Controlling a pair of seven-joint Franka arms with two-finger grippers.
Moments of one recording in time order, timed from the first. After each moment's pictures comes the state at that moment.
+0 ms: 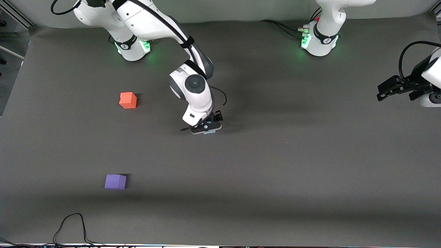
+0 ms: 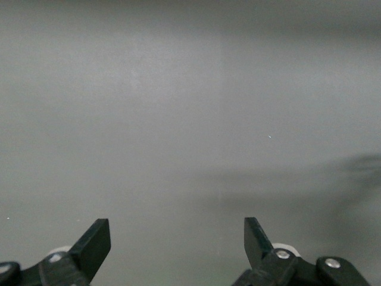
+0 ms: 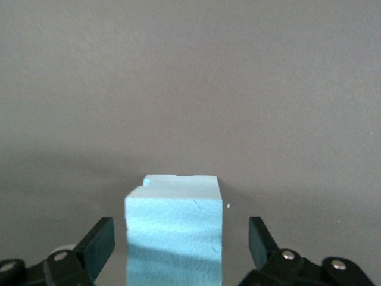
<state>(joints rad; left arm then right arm) -0.06 -0.05 0.03 -1.66 -0.01 1.62 -0.03 0.86 0.59 -0.13 -1.86 0.04 2.48 0.54</state>
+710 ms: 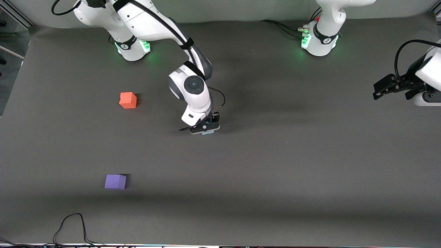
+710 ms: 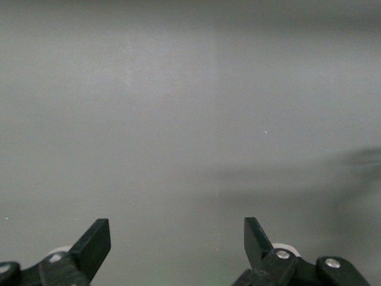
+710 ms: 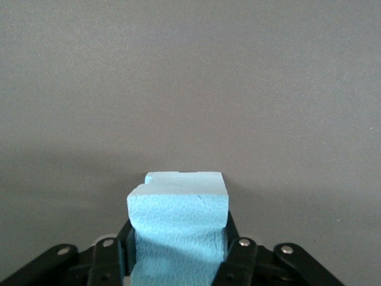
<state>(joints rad) -0.06 -0.04 0.01 -1.65 -0.01 1.61 -0.03 0.85 0.59 -0.14 -1.87 0.04 2.49 0.54</state>
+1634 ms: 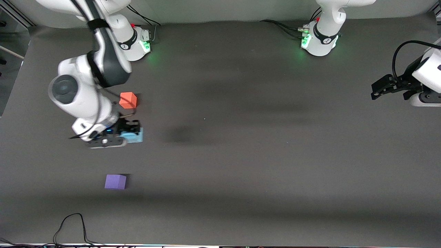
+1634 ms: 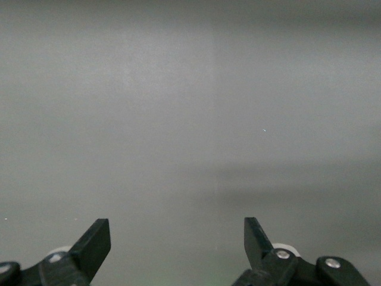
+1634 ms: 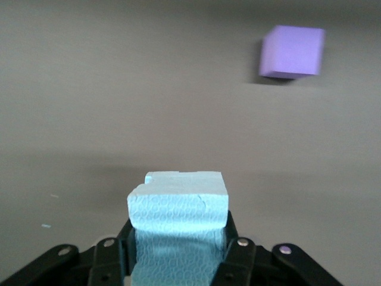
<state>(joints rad) -0.06 -0.04 0.01 -1.65 -0.01 1.61 -0.03 0.47 0.19 -0.27 -1.90 0.06 2.06 0.12</state>
